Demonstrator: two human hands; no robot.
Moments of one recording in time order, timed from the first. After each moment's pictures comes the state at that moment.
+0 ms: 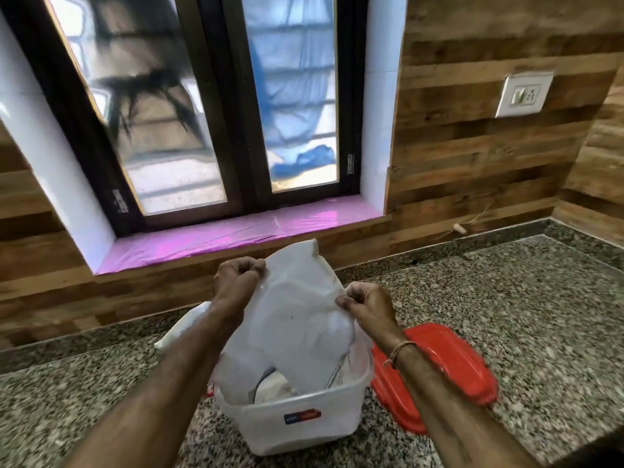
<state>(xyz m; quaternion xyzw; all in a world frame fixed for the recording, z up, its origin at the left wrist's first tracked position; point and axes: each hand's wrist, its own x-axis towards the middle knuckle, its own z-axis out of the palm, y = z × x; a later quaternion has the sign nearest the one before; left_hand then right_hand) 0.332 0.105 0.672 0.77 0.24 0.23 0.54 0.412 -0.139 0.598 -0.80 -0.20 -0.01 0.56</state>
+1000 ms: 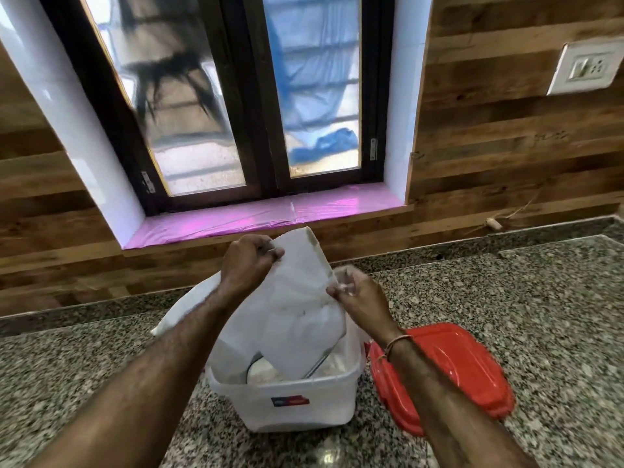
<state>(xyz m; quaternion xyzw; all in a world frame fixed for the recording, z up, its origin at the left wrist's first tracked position) 0.342 0.077 0.691 0.91 0.19 0.24 0.29 0.424 -0.138 0.598 -0.80 -0.26 -0.01 0.54</state>
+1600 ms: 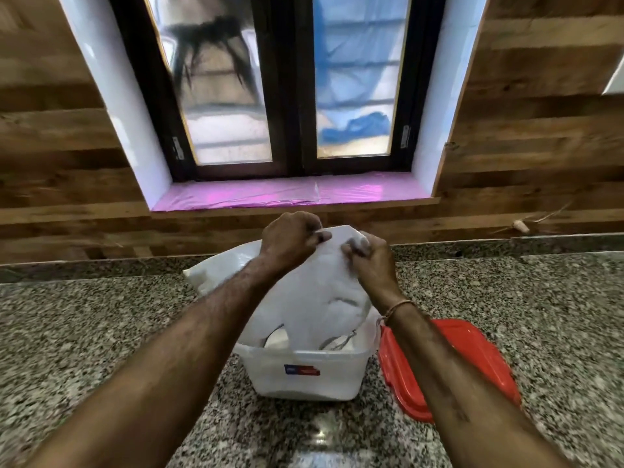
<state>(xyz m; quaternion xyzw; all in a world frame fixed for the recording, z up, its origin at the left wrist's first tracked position) 0.333 0.044 0.702 0.95 0.14 0.22 0.14 0.414 -0.108 0.632 -0.75 -0.25 -0.02 0.62</state>
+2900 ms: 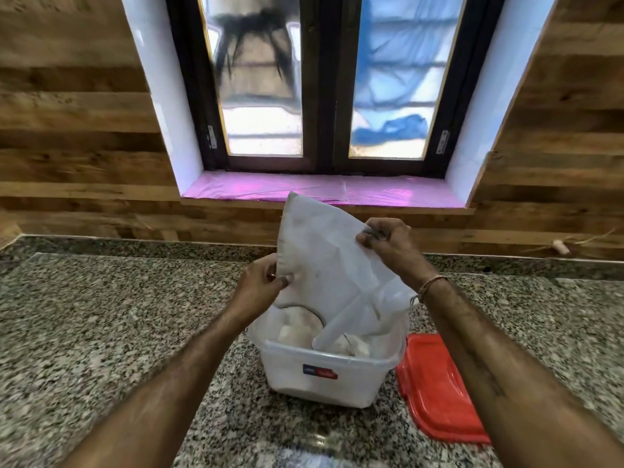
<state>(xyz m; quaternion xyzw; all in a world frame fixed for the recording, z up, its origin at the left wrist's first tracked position) 0.242 0.100 0.619 0.83 0.22 0.21 0.46 0.450 -0.088 0.665 -0.78 -0.38 0.05 0.50</state>
